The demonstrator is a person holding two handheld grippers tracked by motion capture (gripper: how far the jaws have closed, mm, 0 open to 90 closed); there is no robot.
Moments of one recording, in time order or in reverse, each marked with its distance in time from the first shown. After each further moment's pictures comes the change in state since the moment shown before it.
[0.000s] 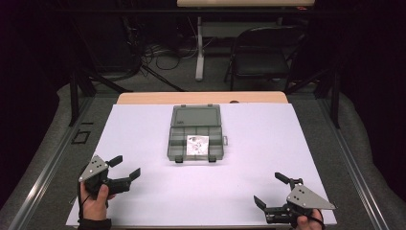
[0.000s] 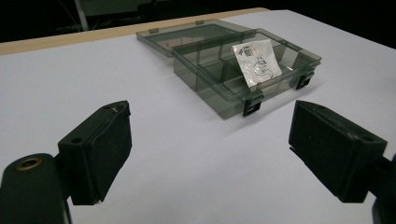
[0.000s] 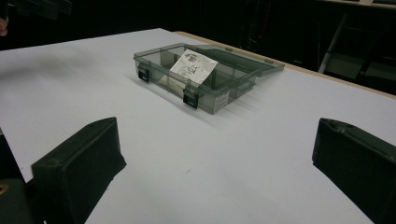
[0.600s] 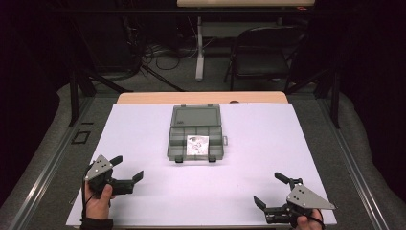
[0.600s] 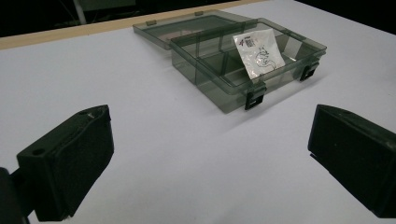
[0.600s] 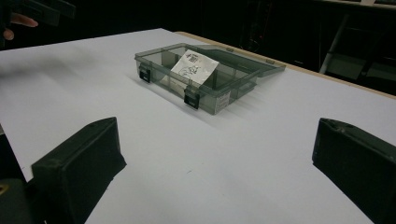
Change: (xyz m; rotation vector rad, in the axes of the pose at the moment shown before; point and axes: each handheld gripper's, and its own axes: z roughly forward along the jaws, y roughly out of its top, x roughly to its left) left arm -0.001 -0.003 0.009 0.029 -0.003 0.023; right arm 0.000 0.000 0.000 0.005 0.004 -0.005
